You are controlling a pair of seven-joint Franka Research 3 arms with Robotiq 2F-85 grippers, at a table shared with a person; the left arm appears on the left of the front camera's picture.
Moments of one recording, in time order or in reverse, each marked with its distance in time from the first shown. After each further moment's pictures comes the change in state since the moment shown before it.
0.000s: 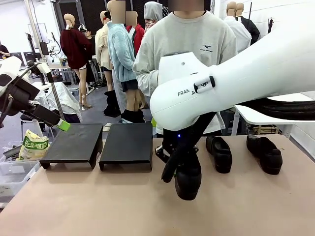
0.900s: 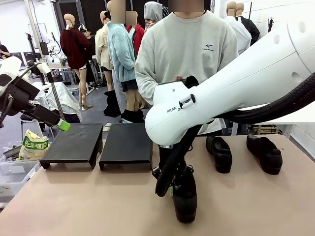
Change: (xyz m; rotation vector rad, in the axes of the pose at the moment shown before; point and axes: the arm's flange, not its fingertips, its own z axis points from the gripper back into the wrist) left arm 0.000 0.000 0.000 0.000 0.000 0.000; right arm 0.012 0.014 -0.075 -0.027 0.186 -0.039
